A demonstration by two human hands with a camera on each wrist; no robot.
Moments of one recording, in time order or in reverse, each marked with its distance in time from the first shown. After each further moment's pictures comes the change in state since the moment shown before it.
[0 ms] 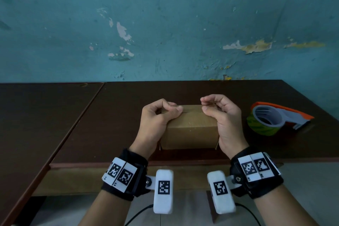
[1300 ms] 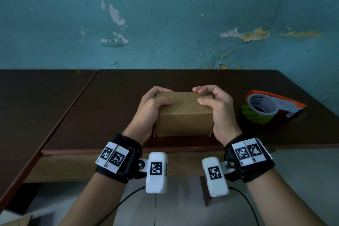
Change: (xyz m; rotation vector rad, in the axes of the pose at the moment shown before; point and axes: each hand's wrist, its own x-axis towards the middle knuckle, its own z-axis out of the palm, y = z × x) left_hand -0.004 0.012 0.002 -0.004 -0.058 -0.273; right_hand -0.001 0.003 -0.003 -0.021 -0.063 0.081
